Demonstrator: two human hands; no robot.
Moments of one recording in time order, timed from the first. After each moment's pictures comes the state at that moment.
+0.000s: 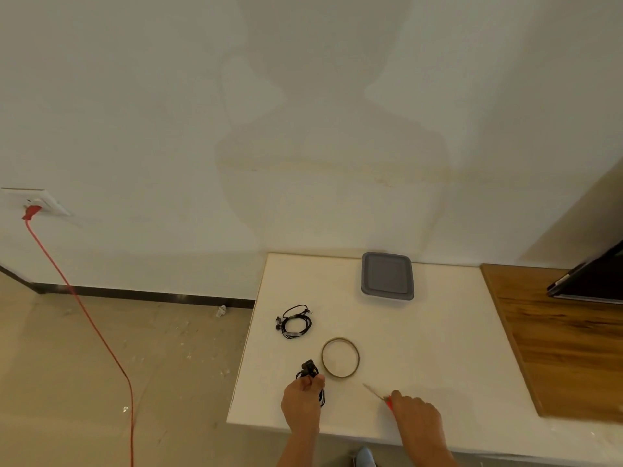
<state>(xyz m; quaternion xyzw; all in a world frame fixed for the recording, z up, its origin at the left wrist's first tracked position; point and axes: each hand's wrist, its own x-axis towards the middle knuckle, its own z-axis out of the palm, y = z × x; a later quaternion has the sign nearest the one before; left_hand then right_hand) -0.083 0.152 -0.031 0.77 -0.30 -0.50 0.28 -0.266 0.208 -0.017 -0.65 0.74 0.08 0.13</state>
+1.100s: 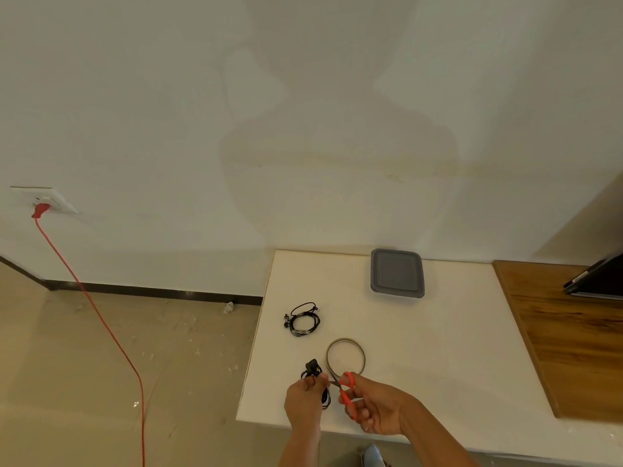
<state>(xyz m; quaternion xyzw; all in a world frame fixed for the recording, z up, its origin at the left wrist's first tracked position) -0.070 0.153 -0.018 0.75 -0.29 -0.53 0.28 -0.219 0.152 0.000 -0.12 0.55 -0.09 0.82</state>
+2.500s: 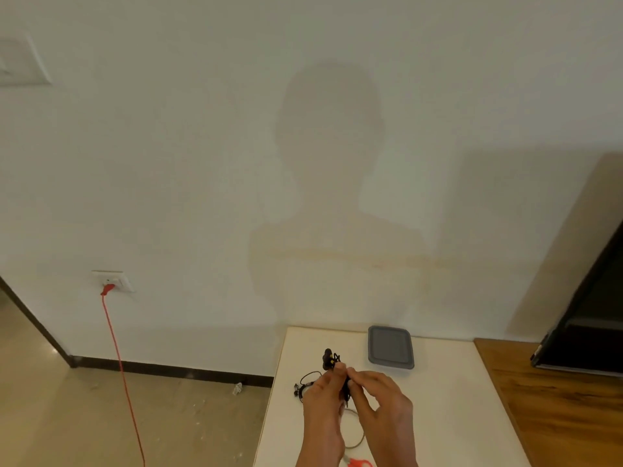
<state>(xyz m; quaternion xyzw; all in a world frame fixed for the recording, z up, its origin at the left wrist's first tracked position) -0.085 0.173 0.203 0.48 -0.18 -0.69 0.51 -0.175 0.197 0.174 -0.58 0.61 -0.53 0.10</state>
